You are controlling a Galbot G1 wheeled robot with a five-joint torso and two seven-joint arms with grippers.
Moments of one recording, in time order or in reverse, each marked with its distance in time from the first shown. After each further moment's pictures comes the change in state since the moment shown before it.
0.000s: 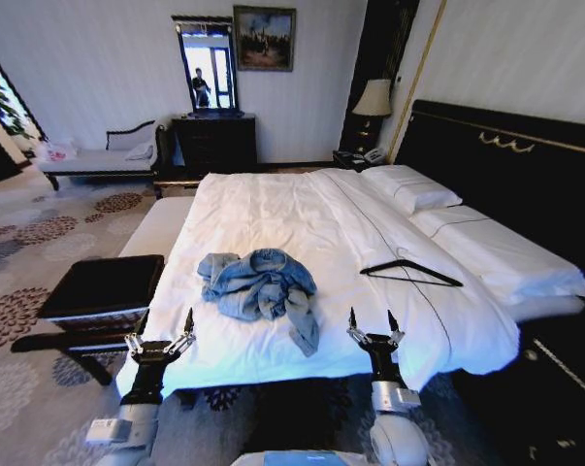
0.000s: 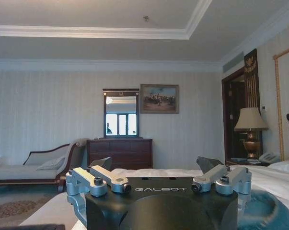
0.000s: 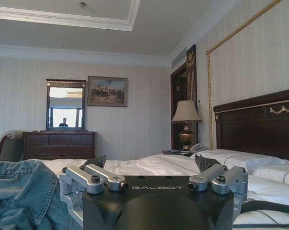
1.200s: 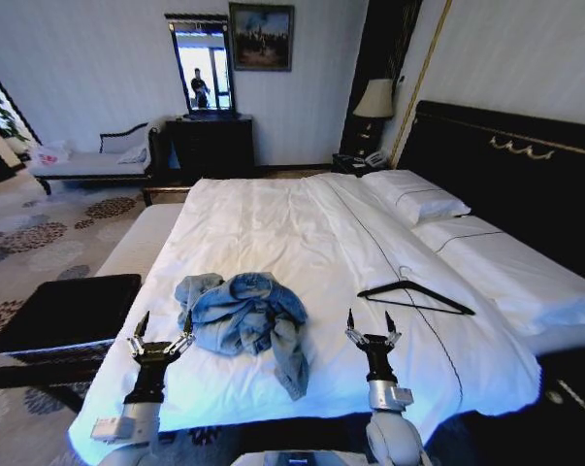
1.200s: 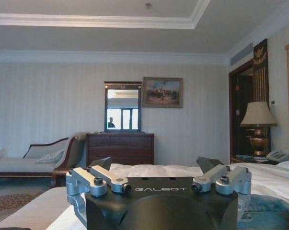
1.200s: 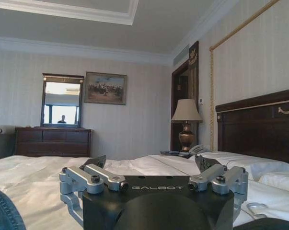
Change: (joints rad) left arm -0.040 -0.008 -0.001 0.073 -0.011 -0.007 0.002; right arm 0.047 0.016 -0.007 -0.082 -0.046 0.033 0.003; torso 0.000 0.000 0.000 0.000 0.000
